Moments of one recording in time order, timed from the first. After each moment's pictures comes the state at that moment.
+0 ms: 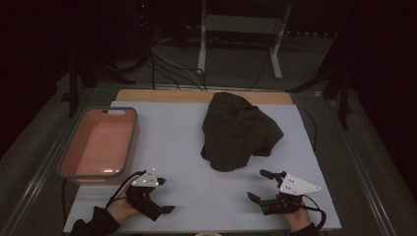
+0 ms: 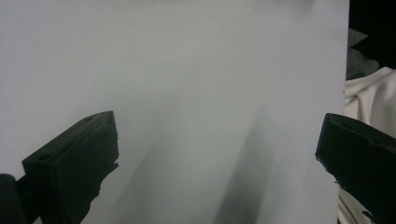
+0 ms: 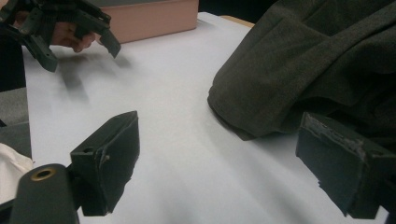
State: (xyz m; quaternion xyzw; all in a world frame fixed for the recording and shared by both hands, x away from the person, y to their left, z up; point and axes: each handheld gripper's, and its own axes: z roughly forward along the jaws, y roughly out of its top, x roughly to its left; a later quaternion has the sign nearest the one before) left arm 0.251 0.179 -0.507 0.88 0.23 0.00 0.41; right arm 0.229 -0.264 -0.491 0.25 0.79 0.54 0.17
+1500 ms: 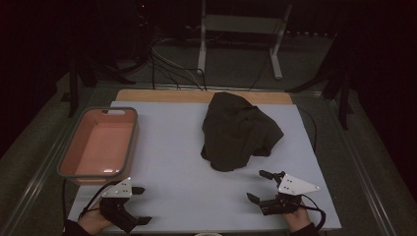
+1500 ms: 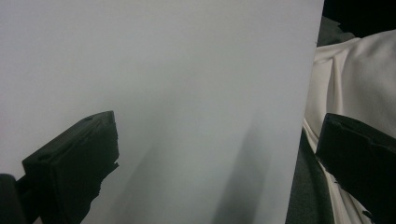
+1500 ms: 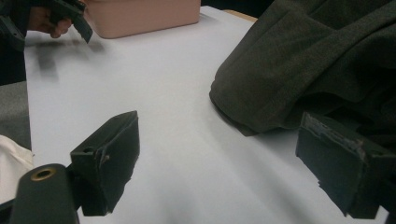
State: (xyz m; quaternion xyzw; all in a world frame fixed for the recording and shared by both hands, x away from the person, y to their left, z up) left arm 0.224 0.234 -0.506 0.88 0.23 -0.01 0.41; right arm 0.230 -0.263 -0.493 0.25 0.79 0.53 0.17
